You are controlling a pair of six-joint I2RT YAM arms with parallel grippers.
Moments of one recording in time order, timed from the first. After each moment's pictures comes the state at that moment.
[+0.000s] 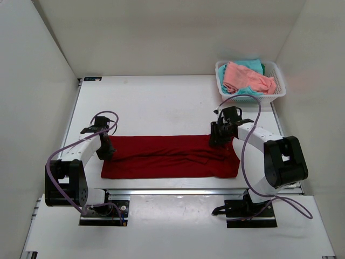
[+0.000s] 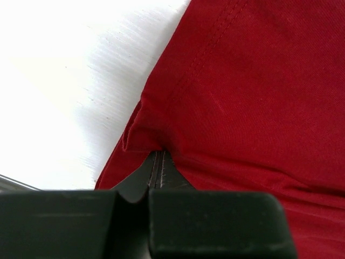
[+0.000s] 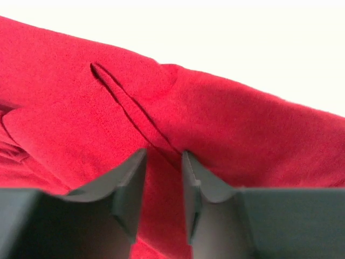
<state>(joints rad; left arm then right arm) -0.01 1.35 0.77 -0.74 -0.21 -0.48 0.25 1.57 0.88 -0.38 -0.27 0.15</state>
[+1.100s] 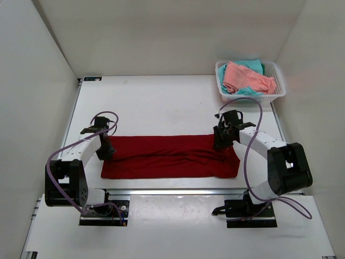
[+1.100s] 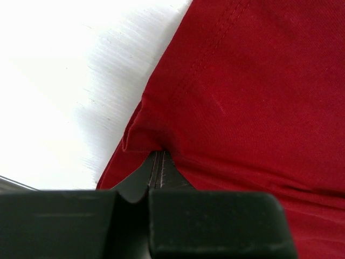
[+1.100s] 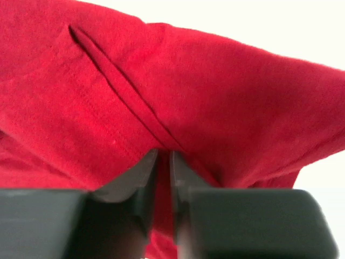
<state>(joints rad) -0.01 1.35 0.76 -0.73 -0.21 -0.47 0.27 1.50 0.83 -0.43 -0.20 0.13</state>
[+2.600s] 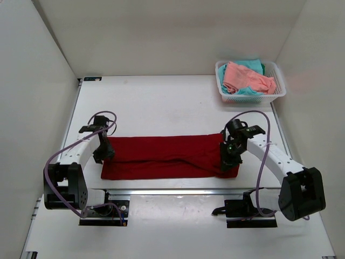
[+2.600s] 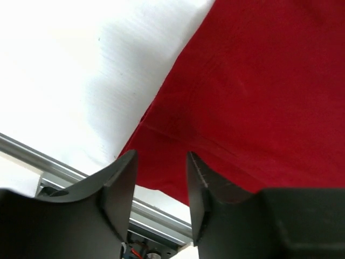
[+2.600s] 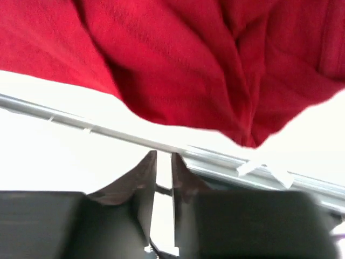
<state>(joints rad) -0.02 1.33 0.80 -0.87 -0.26 -0.51 0.31 1.26 0.82 -0.98 -0.27 0.25</state>
